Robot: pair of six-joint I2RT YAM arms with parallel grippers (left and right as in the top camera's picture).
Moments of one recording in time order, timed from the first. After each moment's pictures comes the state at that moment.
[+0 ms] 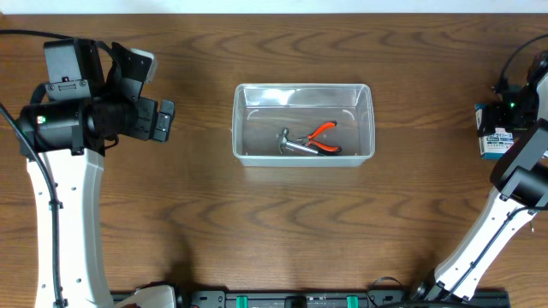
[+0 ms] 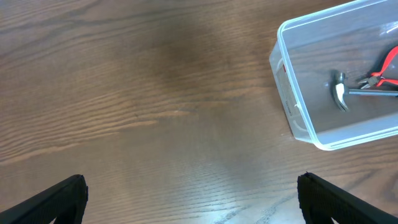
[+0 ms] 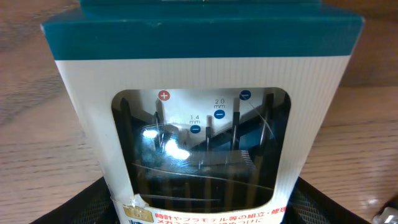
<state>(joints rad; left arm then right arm) 0.12 1.40 1.55 -1.15 0.18 0.38 -0.52 2.50 2.16 -1.29 0.06 -0.42</state>
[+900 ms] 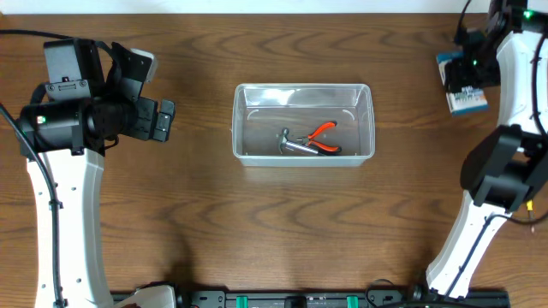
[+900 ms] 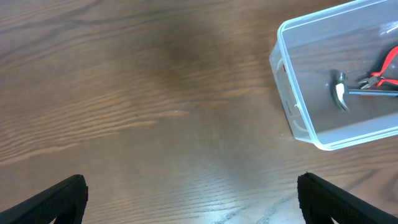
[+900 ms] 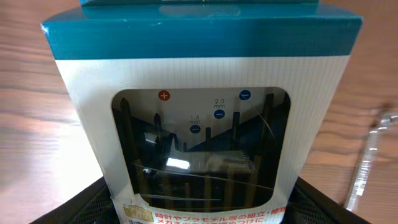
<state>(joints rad) 0.12 1.40 1.55 -1.15 0.18 0.38 -0.23 2.28 2.26 -1.35 0.03 -0.38</state>
